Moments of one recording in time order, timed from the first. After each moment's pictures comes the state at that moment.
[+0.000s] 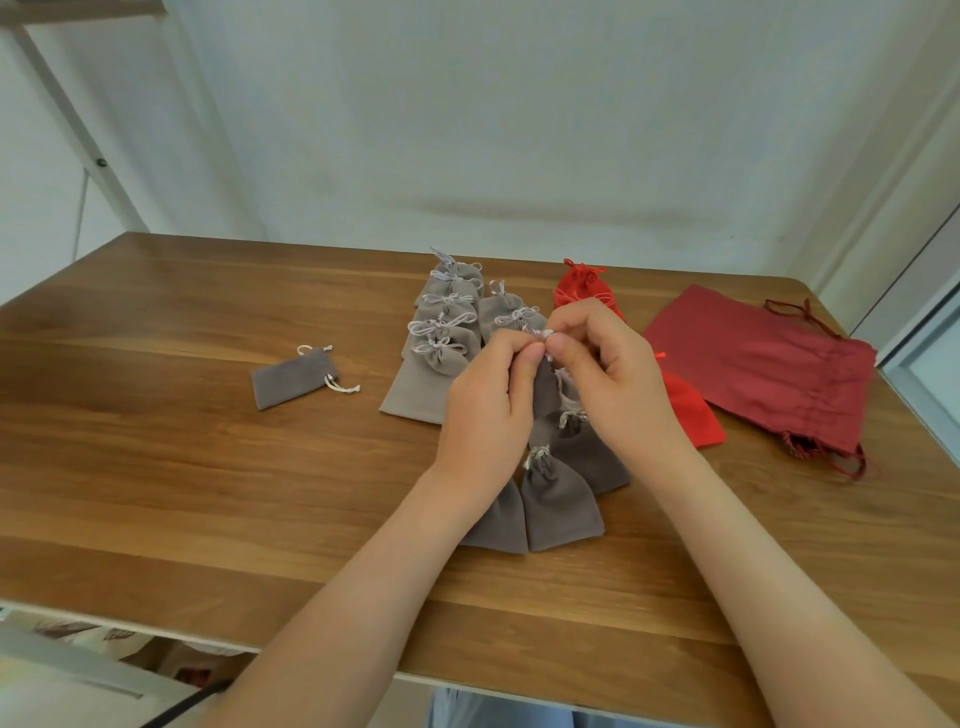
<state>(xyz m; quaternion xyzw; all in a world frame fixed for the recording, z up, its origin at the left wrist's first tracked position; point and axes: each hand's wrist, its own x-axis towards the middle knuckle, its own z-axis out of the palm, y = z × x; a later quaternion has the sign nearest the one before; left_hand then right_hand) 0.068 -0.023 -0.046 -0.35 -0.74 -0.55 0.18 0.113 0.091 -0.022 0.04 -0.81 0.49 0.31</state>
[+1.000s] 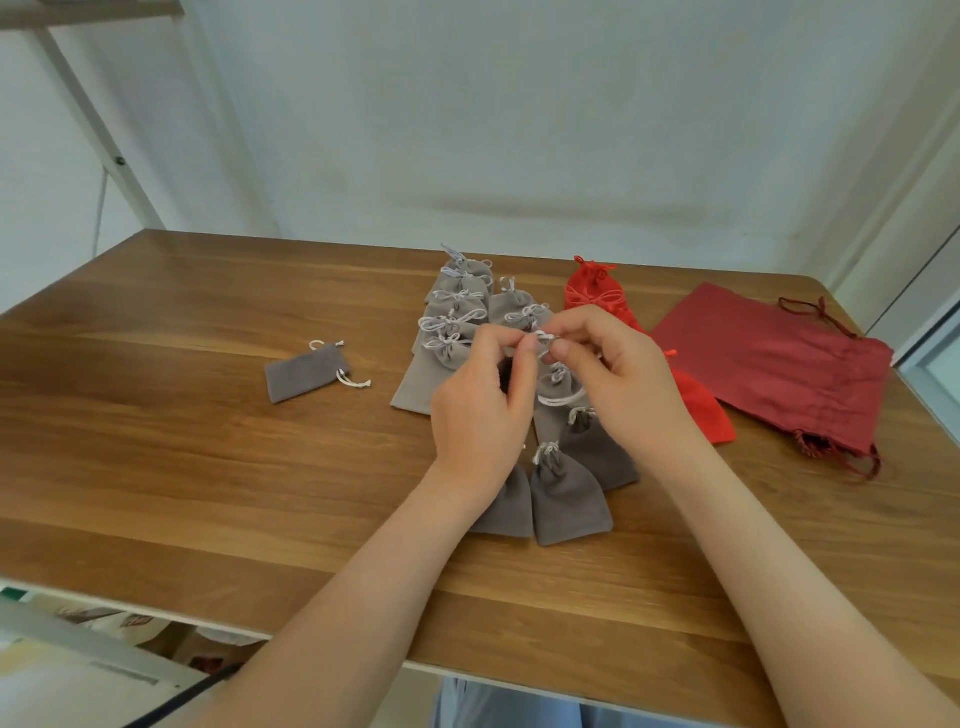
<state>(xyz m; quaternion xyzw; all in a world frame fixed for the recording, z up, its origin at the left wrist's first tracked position) 0.066 -0.025 -0.053 -0.29 -0.75 -0.53 0.29 0.117 0.089 -0.017 0.00 -0.82 0.51 0.25</state>
